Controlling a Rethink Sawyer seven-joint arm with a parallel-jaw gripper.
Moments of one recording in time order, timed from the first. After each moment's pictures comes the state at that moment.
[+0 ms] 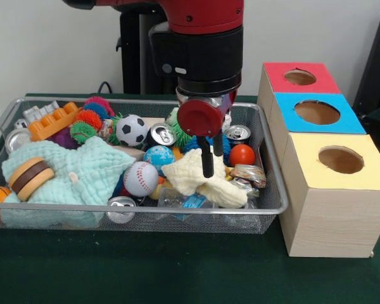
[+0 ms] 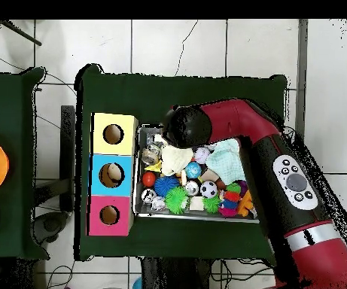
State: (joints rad) arm -0.65 -0.56 0.74 1.43 -0.63 0.87 0.71
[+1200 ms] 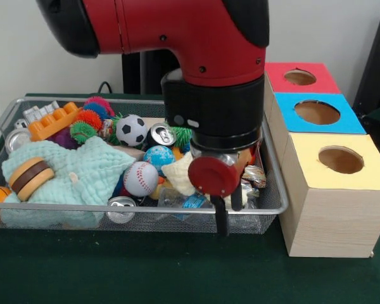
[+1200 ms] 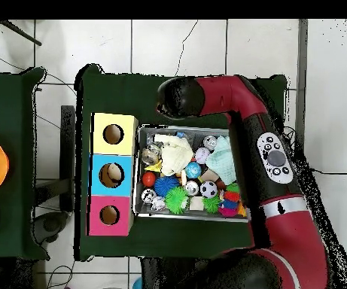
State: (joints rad) arm -0.54 -0.39 0.69 1.10 -0.61 0.92 0.71
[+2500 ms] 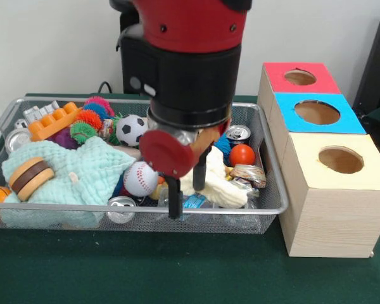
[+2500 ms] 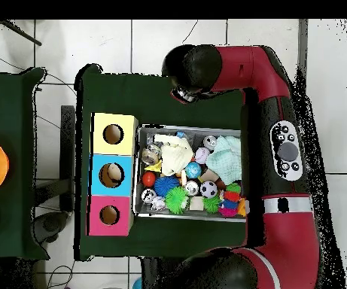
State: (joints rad) arm -0.49 -0.41 0.64 0.88 -0.61 1.21 0.71
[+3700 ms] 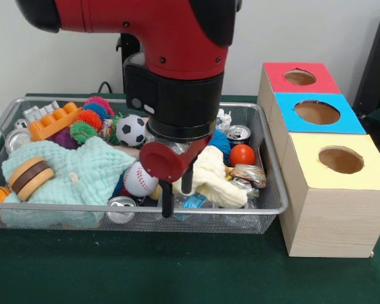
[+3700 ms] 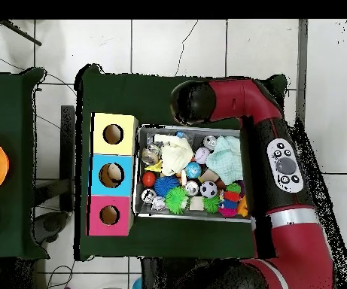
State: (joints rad) arm -0.51 -0.45 0.54 1.12 -0.59 0.98 0.71
